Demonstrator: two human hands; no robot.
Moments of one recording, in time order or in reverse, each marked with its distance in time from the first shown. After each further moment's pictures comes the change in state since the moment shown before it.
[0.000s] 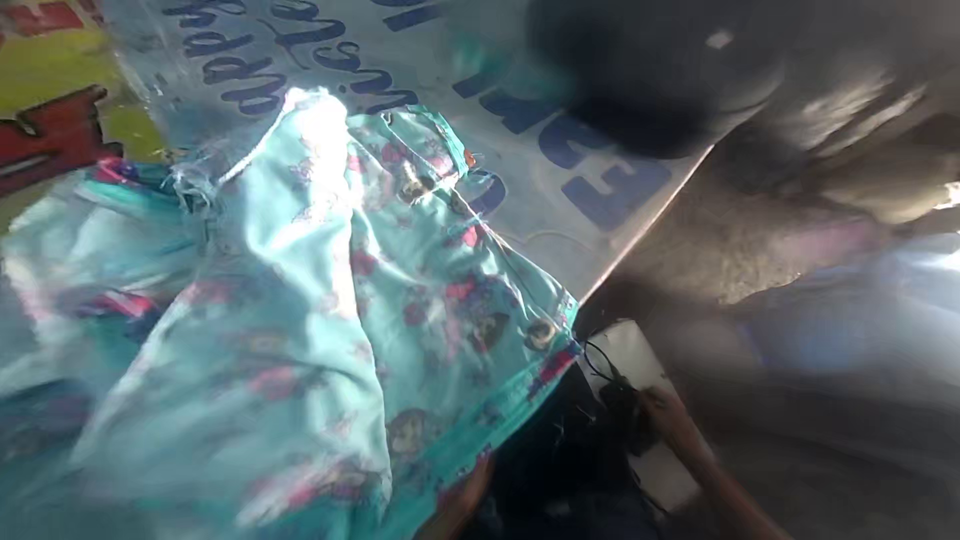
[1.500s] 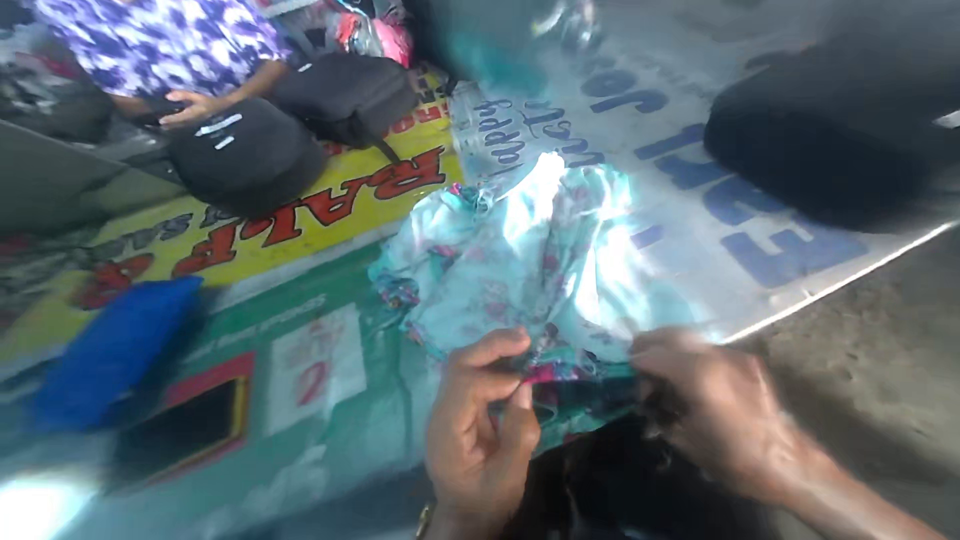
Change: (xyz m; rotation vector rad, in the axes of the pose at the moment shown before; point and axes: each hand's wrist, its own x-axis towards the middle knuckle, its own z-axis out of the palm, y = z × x) left_hand -0.115 0.024 -0.100 -0.574 1.576 0.742; right_hand -0.053 -0.382 -0.072 0.020 0.295 -1.633
